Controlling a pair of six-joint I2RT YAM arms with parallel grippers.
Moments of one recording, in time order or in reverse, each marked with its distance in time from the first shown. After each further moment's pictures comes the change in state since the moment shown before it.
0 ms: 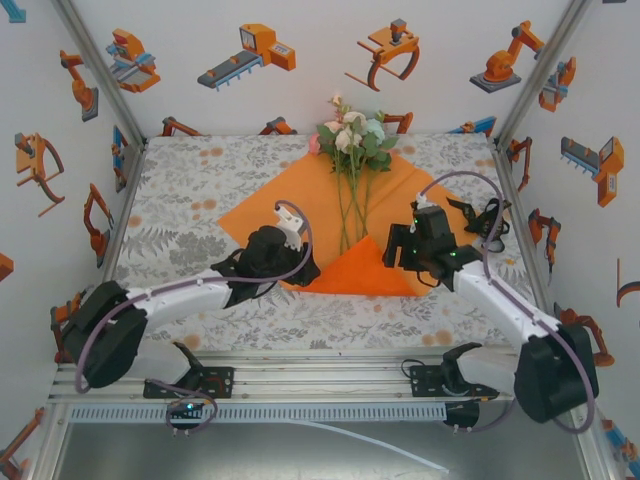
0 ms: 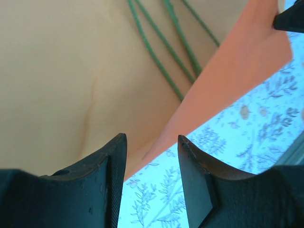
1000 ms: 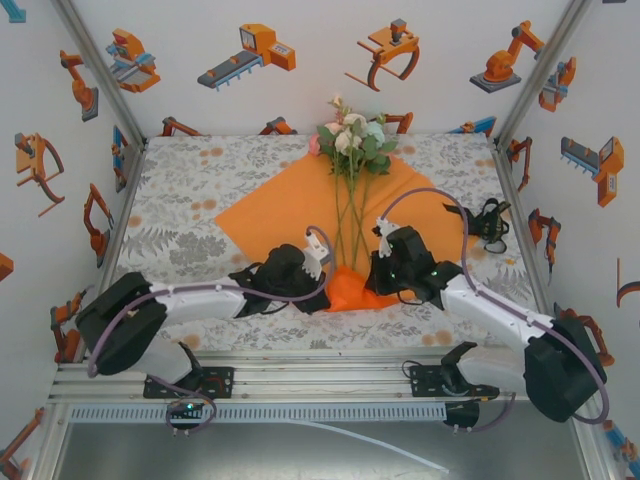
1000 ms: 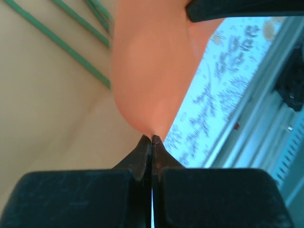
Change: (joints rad) left arm -0.126 0.085 -0.053 0.036 0.237 0.024; right arm 0.228 -0.003 -0.124 0.110 -0.191 -0.060
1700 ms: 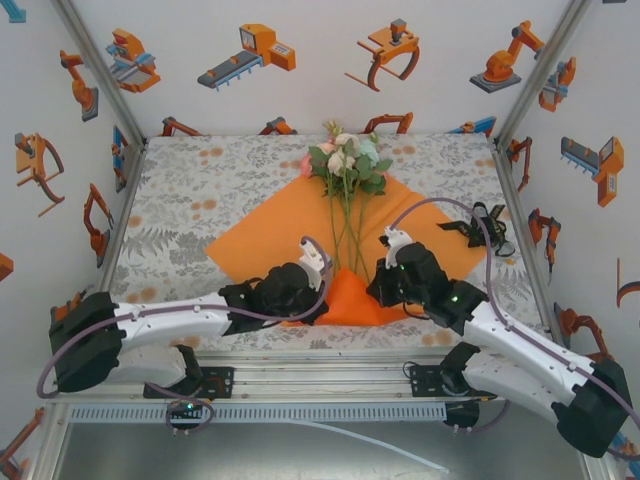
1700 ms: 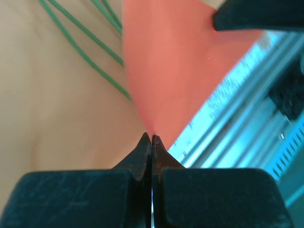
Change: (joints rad) left arm -0.174 -0.157 0.030 -0.149 -0.372 -0.092; right arm 0.133 -0.268 -0.016 -0.093 0.158 0.047
